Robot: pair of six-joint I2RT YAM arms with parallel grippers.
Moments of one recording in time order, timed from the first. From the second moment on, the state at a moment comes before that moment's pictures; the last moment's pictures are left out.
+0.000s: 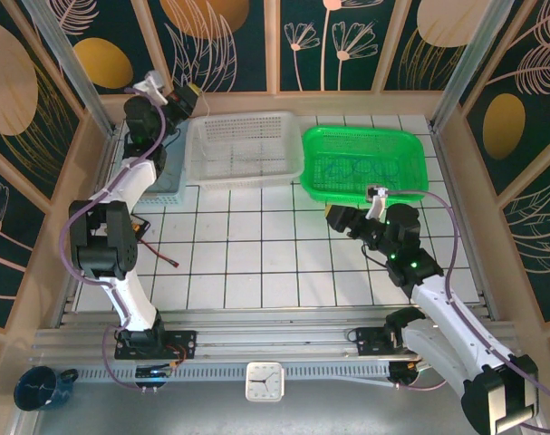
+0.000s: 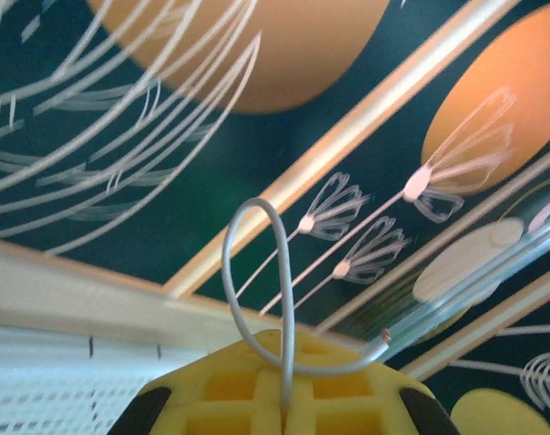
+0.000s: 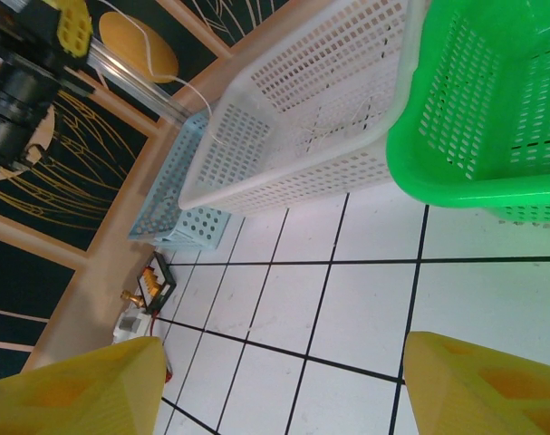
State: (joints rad) left arm -0.05 1.84 1.39 0.52 0.48 -0.85; right arm 0.36 0.77 0.48 0.01 -0.38 0.67
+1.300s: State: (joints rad) left arm -0.17 0.84 0.25 0.64 -0.32 -0.30; right arm 0.24 1.01 0.32 0.33 0.44 0.32
